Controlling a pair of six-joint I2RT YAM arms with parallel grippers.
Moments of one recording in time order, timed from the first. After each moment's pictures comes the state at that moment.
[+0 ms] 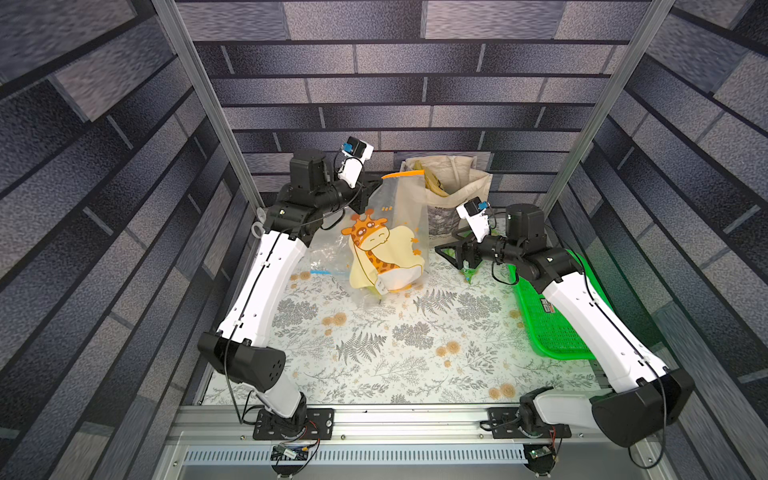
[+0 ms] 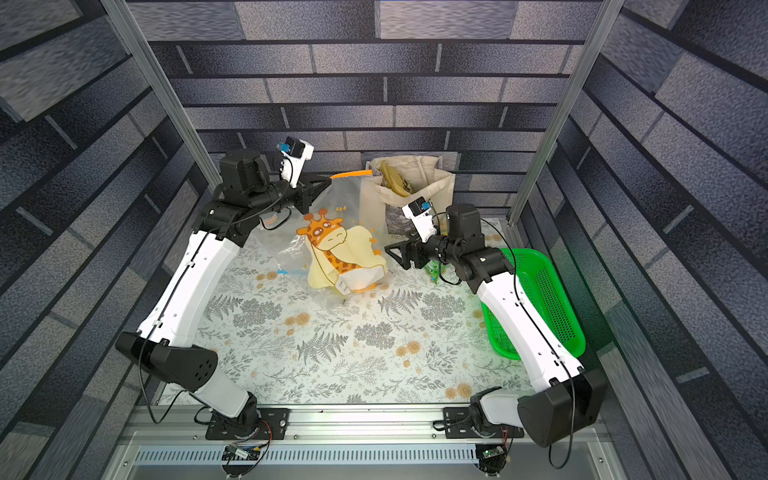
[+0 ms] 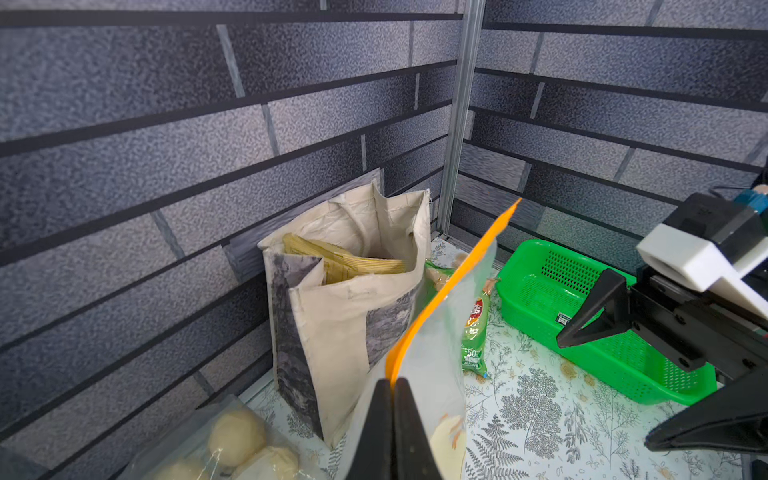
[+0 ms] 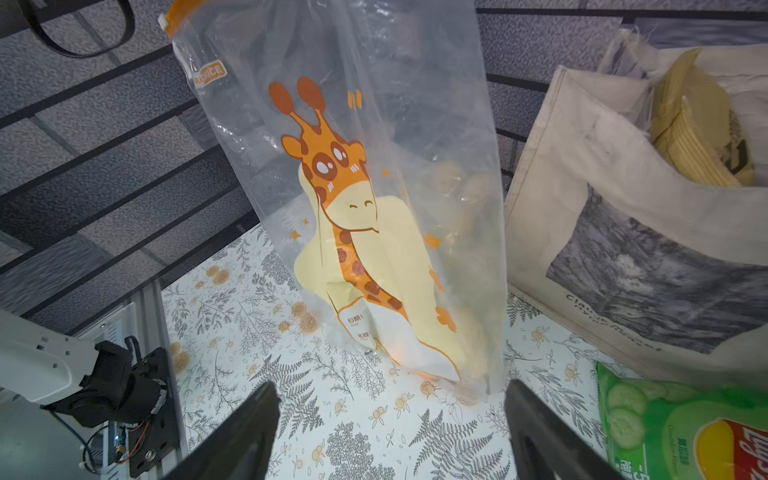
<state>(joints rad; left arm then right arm) -0.34 1.69 2.09 -0.59 0.56 0.18 0.38 1.29 1.36 -0.53 -0.56 -0.05</state>
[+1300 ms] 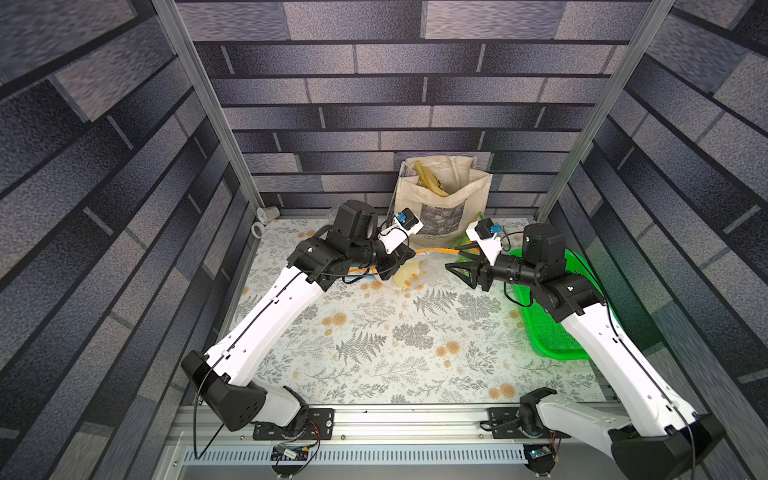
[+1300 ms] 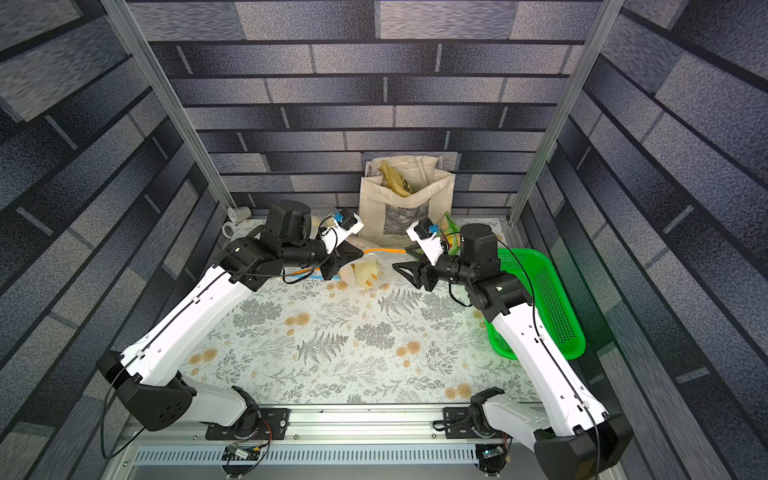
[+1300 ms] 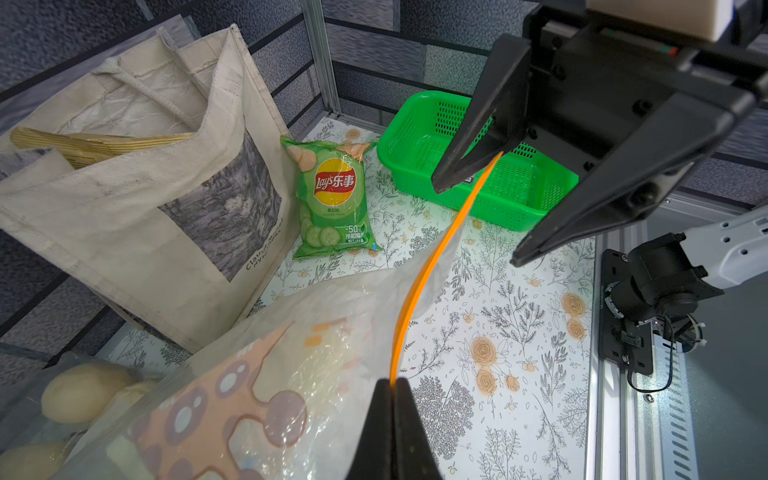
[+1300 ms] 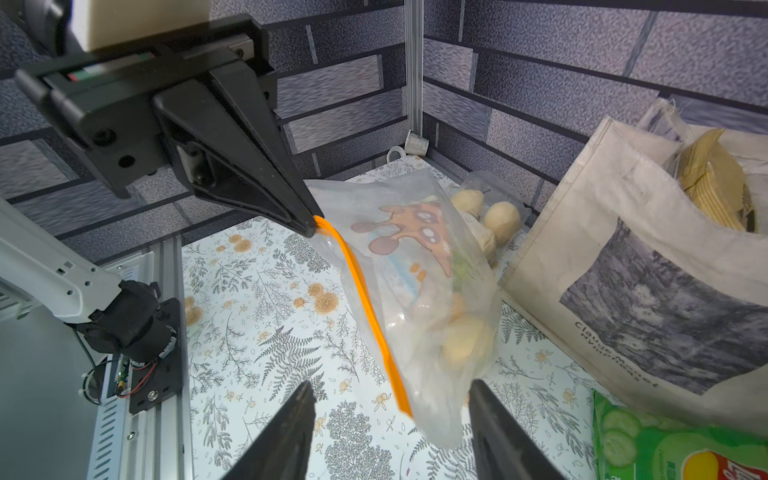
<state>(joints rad) -0.63 1.43 1.65 -0.77 0.44 0.31 0.38 1.12 1.22 -0.50 -0.69 -0.21</state>
